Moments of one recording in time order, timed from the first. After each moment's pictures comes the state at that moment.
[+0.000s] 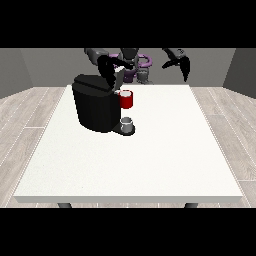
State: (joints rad) left arm -0.25 0.08 0.12 -1.42 -0.13 -0.24 -0.11; right arm -0.84 -0.21 -0.09 -1.01 0.08 -0.03 0.19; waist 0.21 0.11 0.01
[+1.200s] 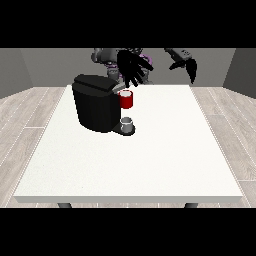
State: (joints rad) left arm -0.43 0.07 0.07 -1.40 -0.10 -0.32 -0.13; right arm -0.96 -0.40 -0.13 -1.25 0.20 -0.06 0.62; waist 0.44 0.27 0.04
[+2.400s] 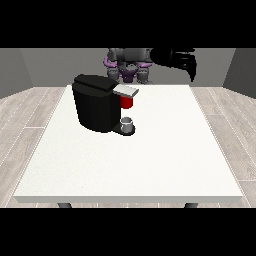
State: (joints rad) left arm -0.42 0.07 0.05 -1.47 -0.08 -0.33 -0.07; right arm -1.12 -0.15 -0.04 -1.10 0.16 -0.05 0.12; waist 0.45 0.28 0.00
